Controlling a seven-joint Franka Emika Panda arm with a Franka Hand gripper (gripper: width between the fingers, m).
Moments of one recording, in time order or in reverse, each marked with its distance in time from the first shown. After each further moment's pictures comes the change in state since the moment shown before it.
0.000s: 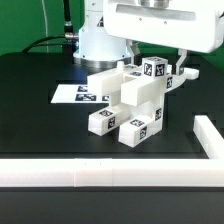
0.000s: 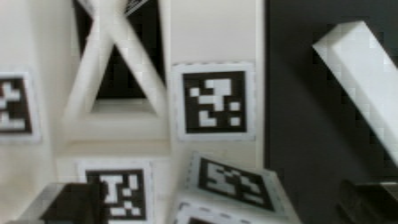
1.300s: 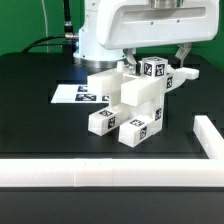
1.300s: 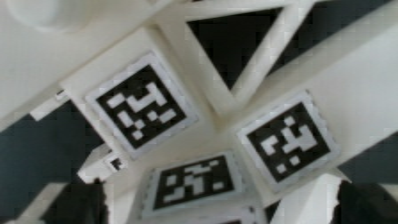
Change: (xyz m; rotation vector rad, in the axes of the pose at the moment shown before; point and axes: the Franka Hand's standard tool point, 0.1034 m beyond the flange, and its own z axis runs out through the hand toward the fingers) arm 0.000 0.002 0.003 -0.043 0.019 -0.952
